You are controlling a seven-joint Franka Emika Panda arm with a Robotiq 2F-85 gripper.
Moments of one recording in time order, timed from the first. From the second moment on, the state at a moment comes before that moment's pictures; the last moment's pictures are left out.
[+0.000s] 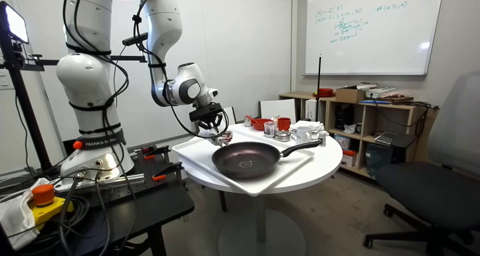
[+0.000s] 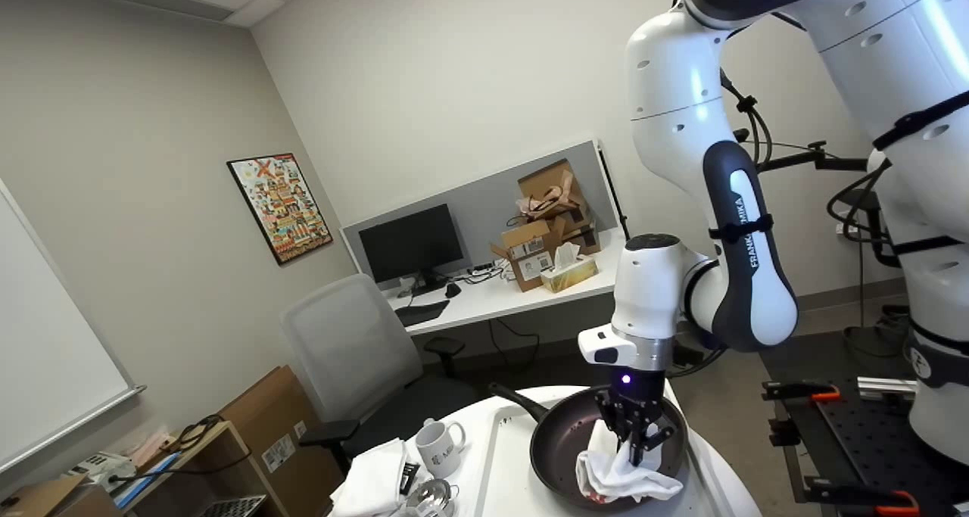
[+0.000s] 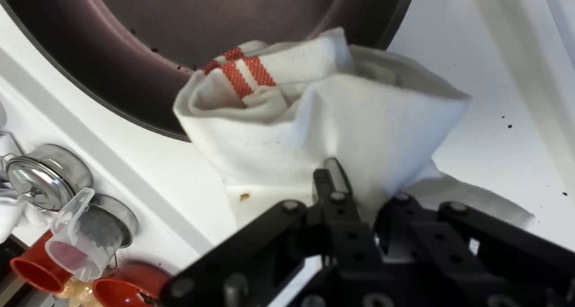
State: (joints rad) arm -0.09 0.24 -0.03 -2.79 -0.67 3.45 -0.56
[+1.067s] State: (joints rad) arm 0.63 0.38 -0.21 -2.73 -0.04 3.45 -0.71
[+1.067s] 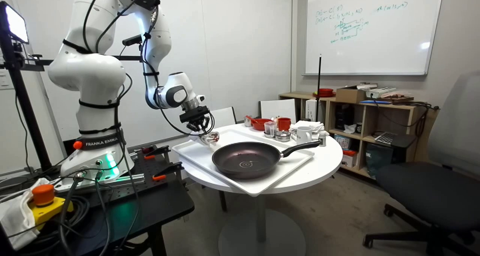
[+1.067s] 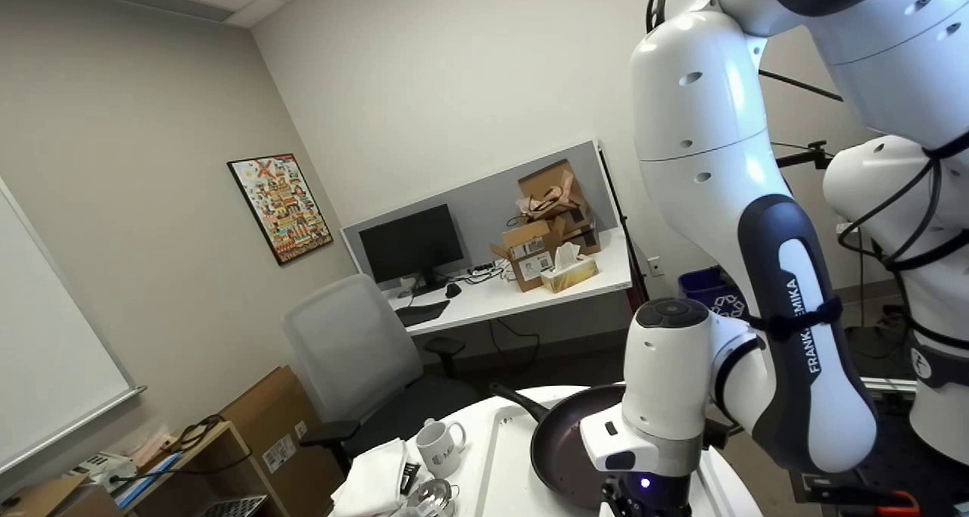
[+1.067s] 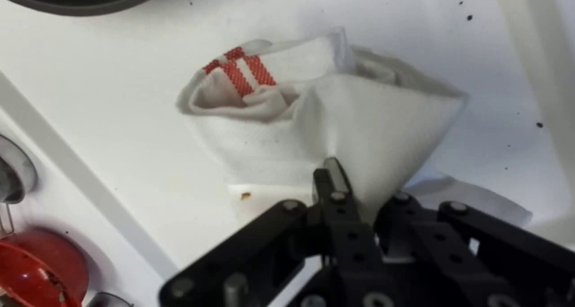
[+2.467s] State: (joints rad) arm -0.02 0.56 0.08 -2.64 -0.36 3.45 -0.39
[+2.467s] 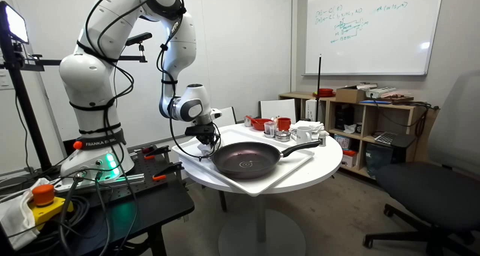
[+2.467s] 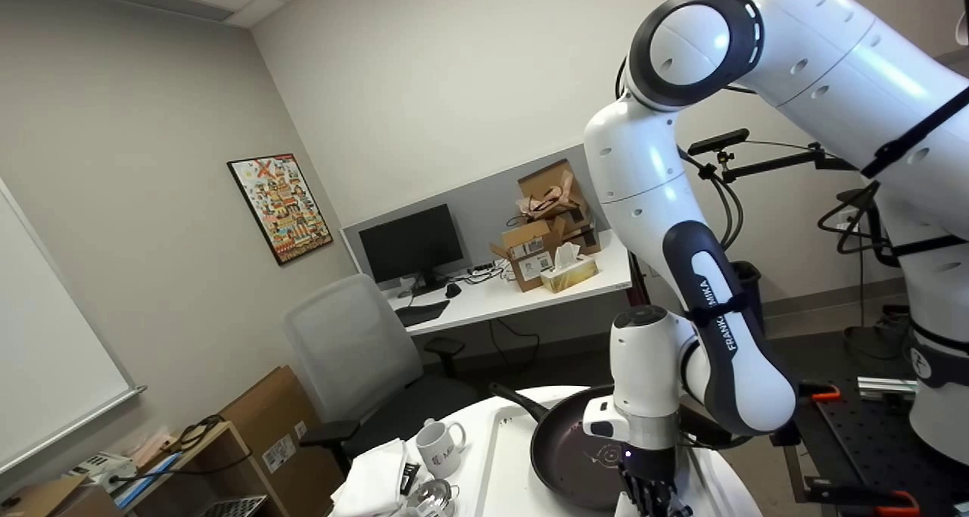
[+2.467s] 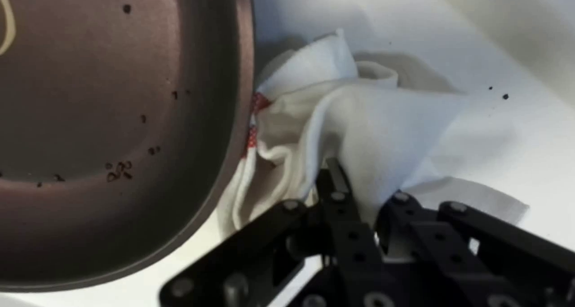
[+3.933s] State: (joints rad) arm 0.07 0.39 0.04 -2.74 -0.34 3.45 -0.37
